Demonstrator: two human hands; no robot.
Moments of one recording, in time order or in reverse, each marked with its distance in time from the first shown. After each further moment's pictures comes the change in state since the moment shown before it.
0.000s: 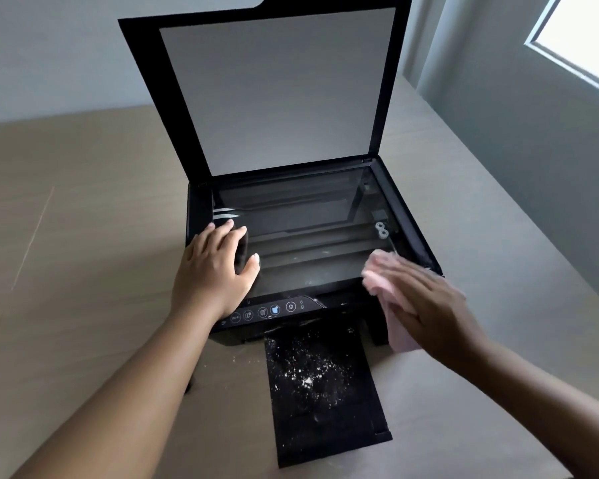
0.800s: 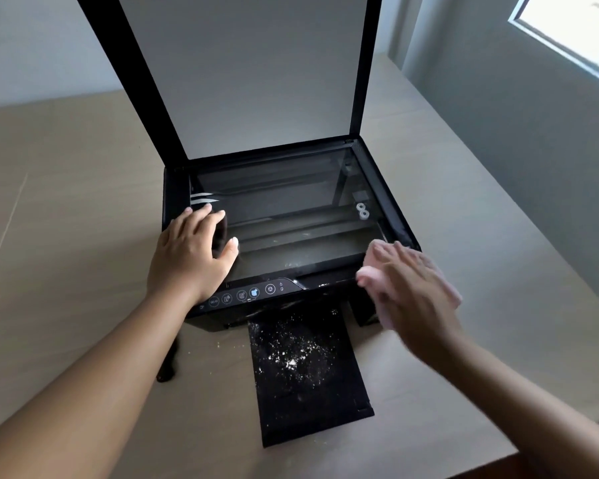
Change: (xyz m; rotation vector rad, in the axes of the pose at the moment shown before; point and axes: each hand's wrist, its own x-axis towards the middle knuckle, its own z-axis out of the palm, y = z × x) left_hand 0.001 -0.001 0.000 -0.002 0.000 0.003; right_hand -0.024 -0.011 0.009 0.058 0.099 0.245
